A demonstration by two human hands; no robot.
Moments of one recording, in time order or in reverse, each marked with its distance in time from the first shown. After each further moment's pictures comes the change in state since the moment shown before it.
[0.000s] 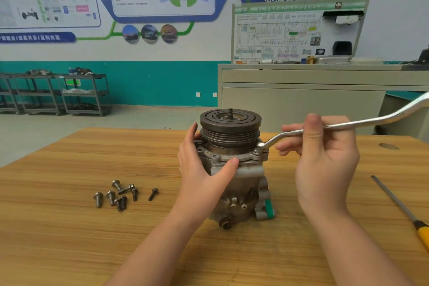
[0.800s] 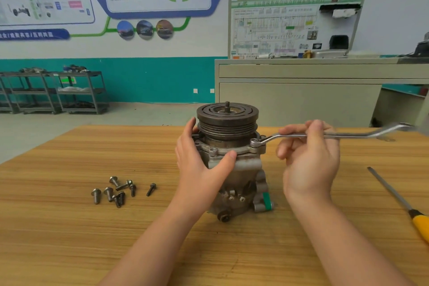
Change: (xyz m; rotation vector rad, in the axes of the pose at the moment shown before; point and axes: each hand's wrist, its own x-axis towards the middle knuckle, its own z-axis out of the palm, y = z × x) left_hand 0.001 -0.001 0.001 0.041 0.015 0.030; right_hand -0.008 0.010 0.006 0.182 0.188 0.348
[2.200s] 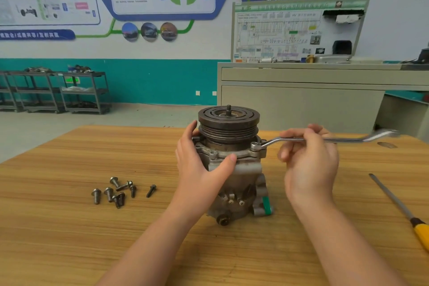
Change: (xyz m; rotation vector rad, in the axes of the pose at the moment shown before) left_hand 0.001 0.000 -0.001 -0.026 -0.014 -0.018; right_hand 0.010 0.001 -0.003 0.051 0.008 0.125
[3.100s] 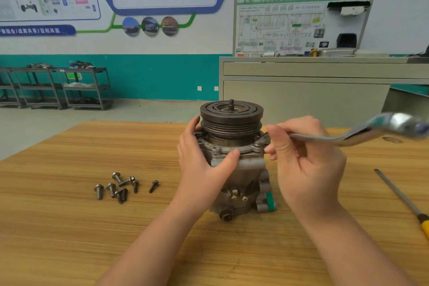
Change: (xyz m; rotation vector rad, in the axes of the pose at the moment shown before) left_hand 0.000 -0.005 0.001 0.061 0.026 0.044; right_hand -0.018 -0.009 -0.003 -0.607 -0.437 -0.940
